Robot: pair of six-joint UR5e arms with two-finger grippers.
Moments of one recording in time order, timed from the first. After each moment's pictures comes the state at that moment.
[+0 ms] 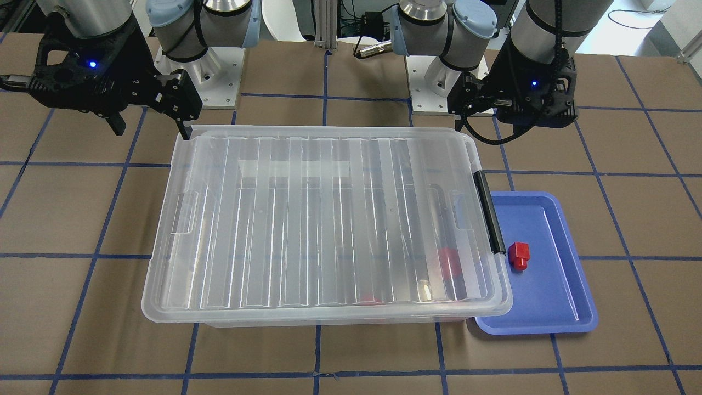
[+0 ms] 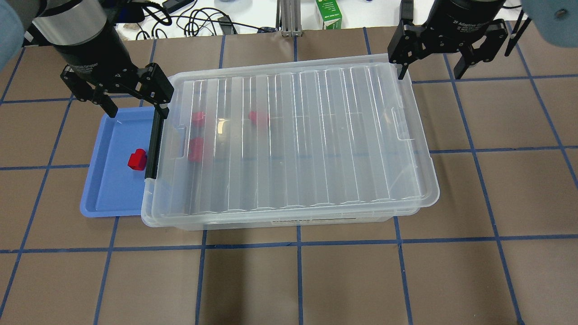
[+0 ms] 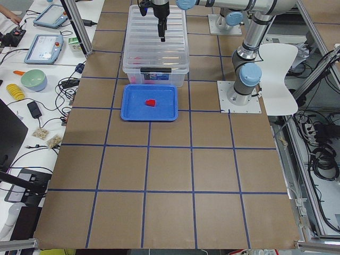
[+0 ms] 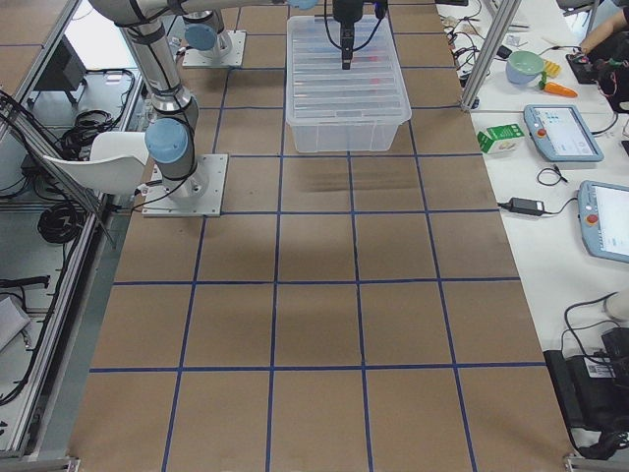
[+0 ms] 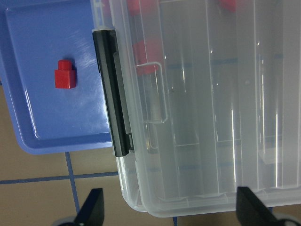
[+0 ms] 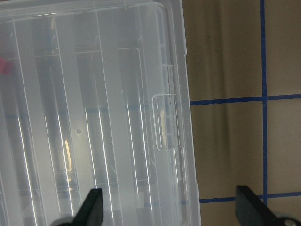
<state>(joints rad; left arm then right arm) -1.55 -1.59 -1.48 -1.74 1.58 0.10 1.60 -1.54 1.44 -1.53 -1.58 0.08</state>
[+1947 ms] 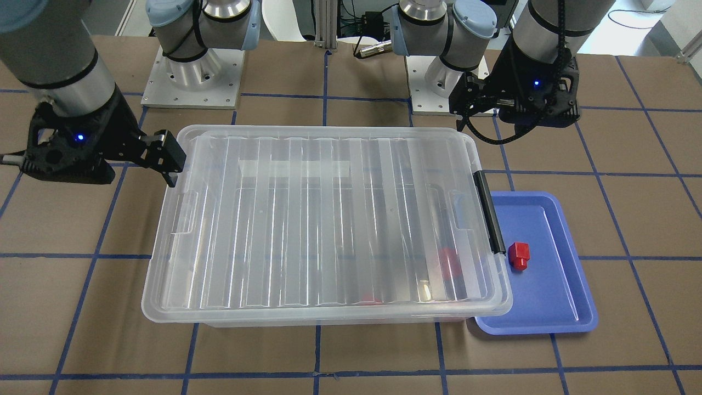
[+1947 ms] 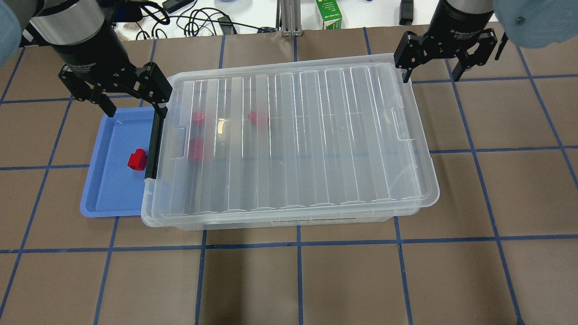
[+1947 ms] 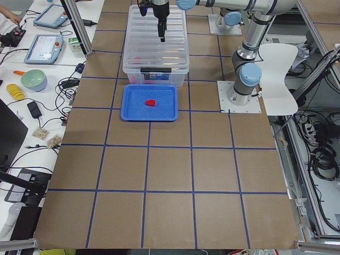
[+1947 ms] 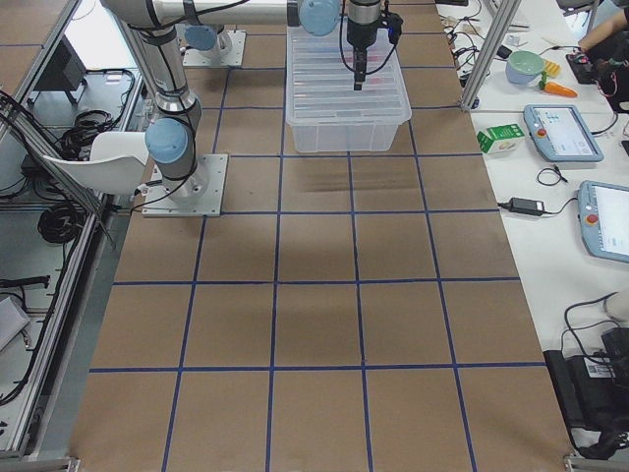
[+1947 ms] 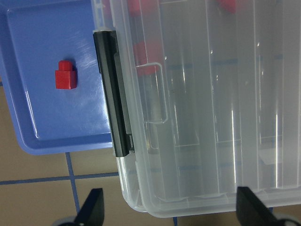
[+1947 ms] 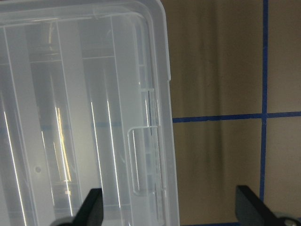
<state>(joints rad) -1.54 -1.59 -1.48 -1.73 1.58 0.10 1.54 -1.41 1.48 -1.65 -1.59 0.01</state>
